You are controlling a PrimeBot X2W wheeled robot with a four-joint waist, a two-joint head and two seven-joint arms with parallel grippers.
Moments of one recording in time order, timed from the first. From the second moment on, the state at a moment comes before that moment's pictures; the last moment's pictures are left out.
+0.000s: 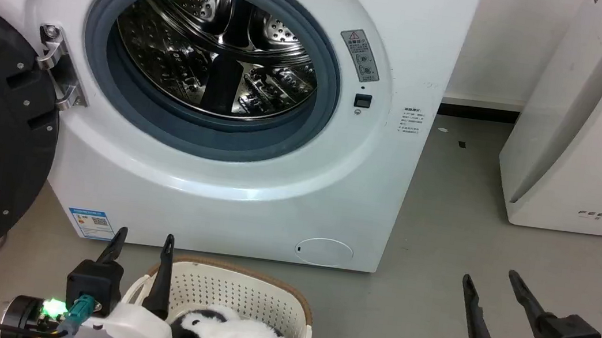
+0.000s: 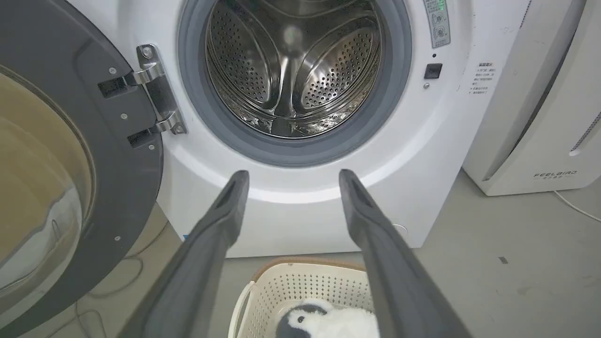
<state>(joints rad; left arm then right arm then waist) 0.02 0.05 -0.01 0.01 0.00 0.01 0.00 0.01 -0.05 0.00 0.00 0.01 0.13 0.00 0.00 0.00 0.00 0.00</state>
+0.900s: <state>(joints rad) -0.02 0.05 -0.05 0.15 -0.03 0.01 -0.05 0.01 -0.05 -0.01 0.00 0.03 0.13 -0.06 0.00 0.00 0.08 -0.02</state>
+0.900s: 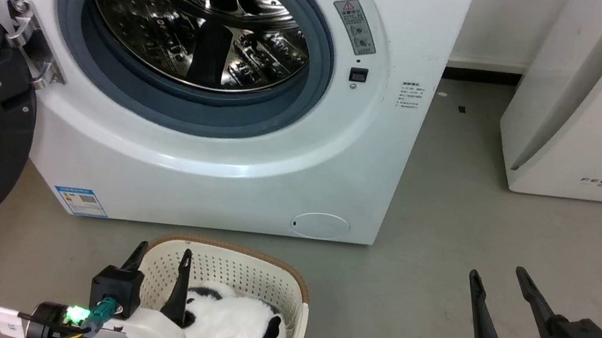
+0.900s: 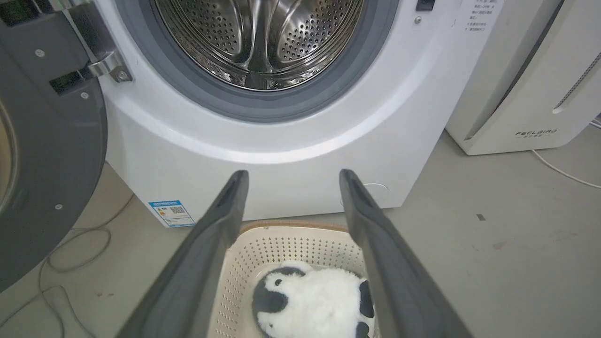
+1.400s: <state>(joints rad) -0.12 0.07 -0.08 0.33 -0.06 -0.01 -0.06 -0.01 -0.05 0.00 -0.01 0.05 0.13 -0.09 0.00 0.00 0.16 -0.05</state>
